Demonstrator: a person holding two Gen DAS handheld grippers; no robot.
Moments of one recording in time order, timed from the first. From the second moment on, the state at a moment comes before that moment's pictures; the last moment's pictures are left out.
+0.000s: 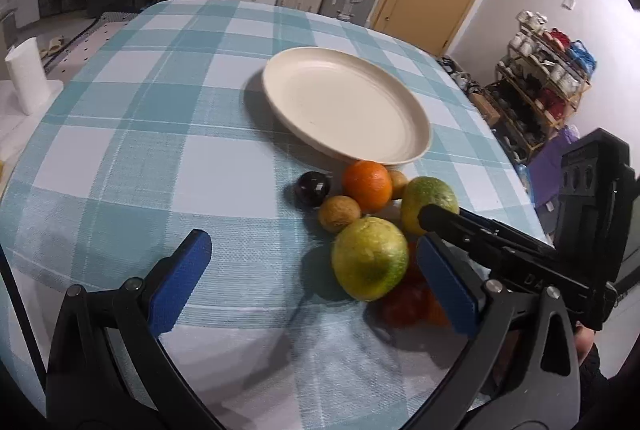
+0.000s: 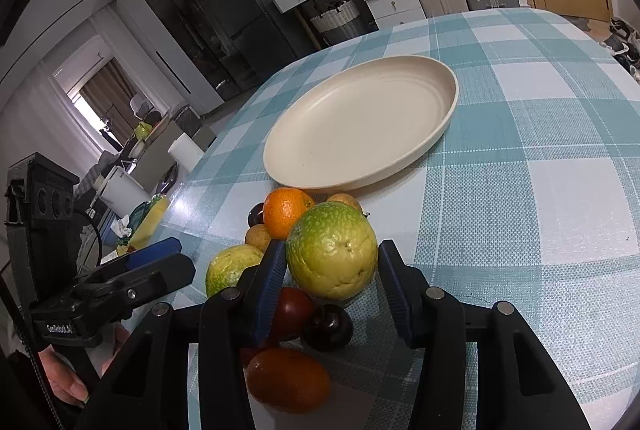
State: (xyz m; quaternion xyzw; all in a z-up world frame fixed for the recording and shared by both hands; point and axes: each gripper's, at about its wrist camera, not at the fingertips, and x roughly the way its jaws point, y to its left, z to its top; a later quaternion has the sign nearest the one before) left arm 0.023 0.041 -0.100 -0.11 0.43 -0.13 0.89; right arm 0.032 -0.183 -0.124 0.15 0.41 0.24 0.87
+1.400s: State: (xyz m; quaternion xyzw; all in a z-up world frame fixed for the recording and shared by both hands) left arm 0.046 0.018 -0.130 -0.16 0.50 -0.22 0.82; right arm 0.022 -0.206 -0.117 0.16 0.39 0.22 0.88
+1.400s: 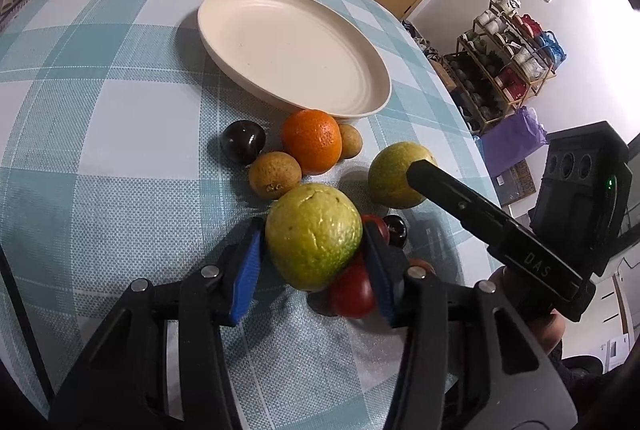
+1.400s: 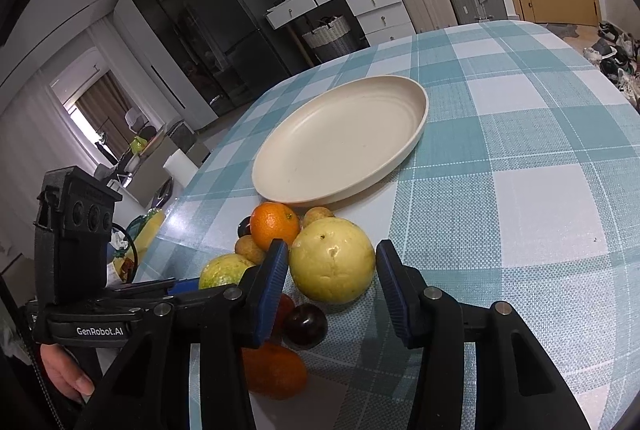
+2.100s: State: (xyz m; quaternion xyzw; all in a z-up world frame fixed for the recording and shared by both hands) left arm 0.039 0.018 -0.129 -0.14 0.49 -0.23 0.83; right arm 0.035 -0.201 -0.129 0.15 0.42 0.21 0.87
